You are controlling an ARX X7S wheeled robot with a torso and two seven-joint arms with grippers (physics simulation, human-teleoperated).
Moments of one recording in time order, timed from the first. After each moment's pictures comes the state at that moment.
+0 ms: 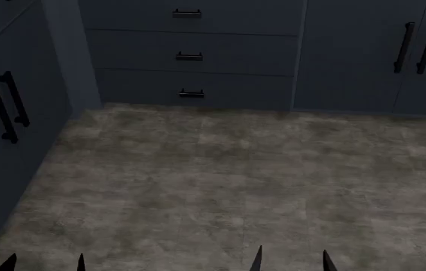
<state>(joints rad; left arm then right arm) -0.10 -0.27 0.33 -0.05 -0.26 -0.04 -0.38 0.10 0.26 -0.38 0.13 0.25 -0.22 0.38</state>
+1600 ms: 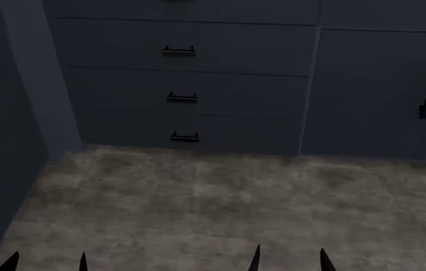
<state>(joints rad) -0.12 -0.28 0.36 -0.07 -0.27 -0.03 -0.39 0.11 0.28 -0.40 0.14 0.30 -0.24 0.36</state>
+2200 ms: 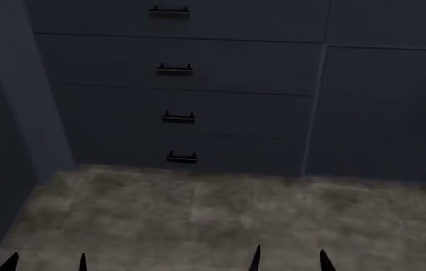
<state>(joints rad) -0.11 -0.29 0.37 -0.06 -0.28 -0.03 -0.40 0.11 0.29 -0.41 0.13 0.31 -0.23 0.37</state>
